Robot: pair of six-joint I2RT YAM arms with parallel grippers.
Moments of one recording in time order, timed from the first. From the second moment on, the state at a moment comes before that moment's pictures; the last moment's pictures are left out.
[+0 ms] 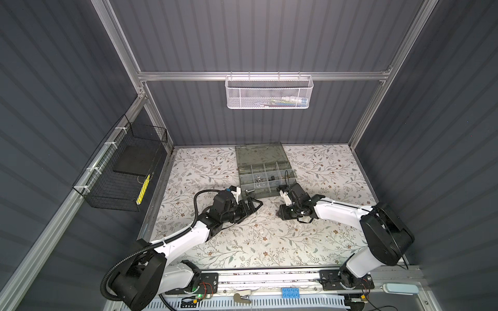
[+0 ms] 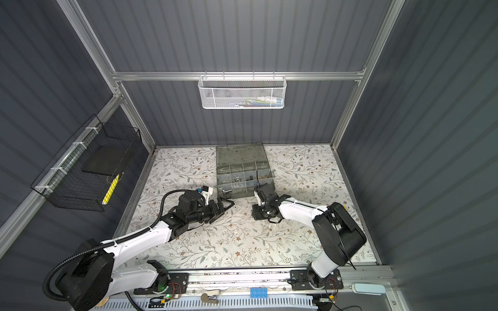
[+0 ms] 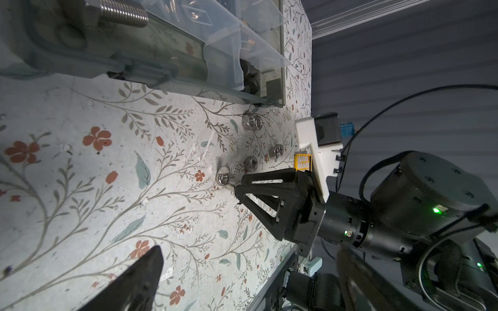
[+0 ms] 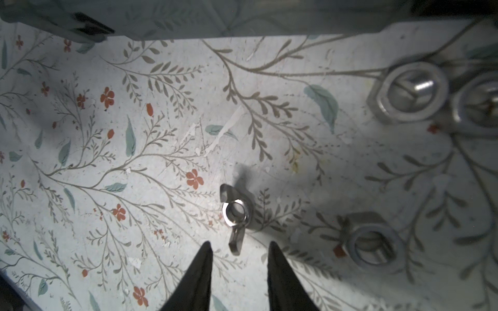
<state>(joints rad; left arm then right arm) -0.62 1.23 0.54 0.17 0.42 -1.05 0.64 1.61 0.84 -0.32 -0.15 0.45</state>
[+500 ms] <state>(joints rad) -0.62 1.23 0.54 0.17 0.42 -1.05 0.67 1.66 0.88 -0.33 -0.13 0.44</state>
